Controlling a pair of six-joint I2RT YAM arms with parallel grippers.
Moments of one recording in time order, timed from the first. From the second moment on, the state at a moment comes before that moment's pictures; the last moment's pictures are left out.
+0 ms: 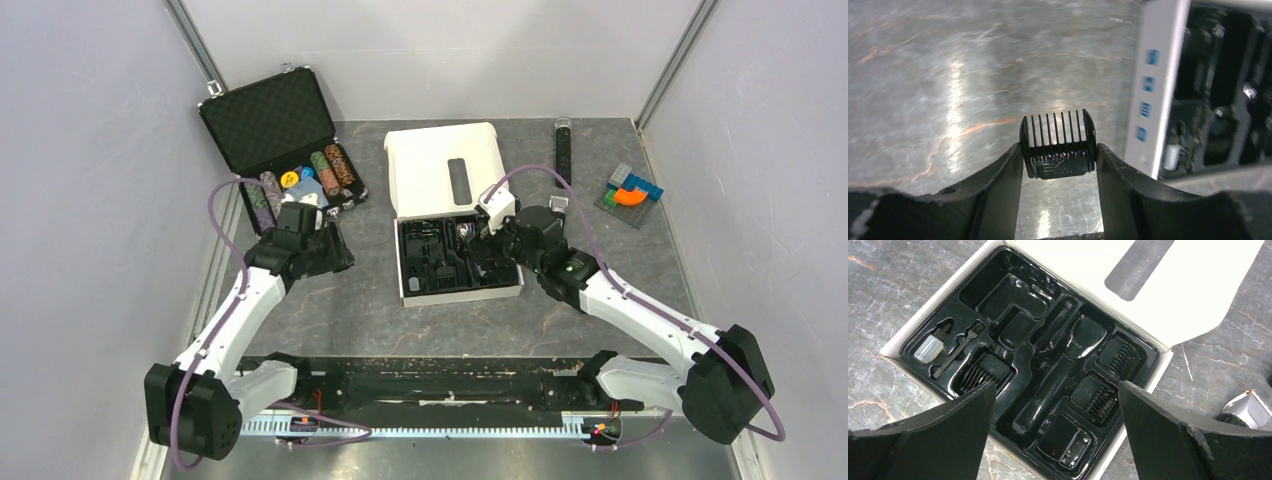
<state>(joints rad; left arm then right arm) -0.19 1.06 0.77 -0.63 -0.01 -0.49 0.65 1.14 0.74 -0.05 -0.03 -0.12</state>
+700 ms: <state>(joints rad) -0.69 1.20 0.89 -0.33 0.25 -0.11 0.64 1.06 0.76 -0.13 0.08 -0.04</state>
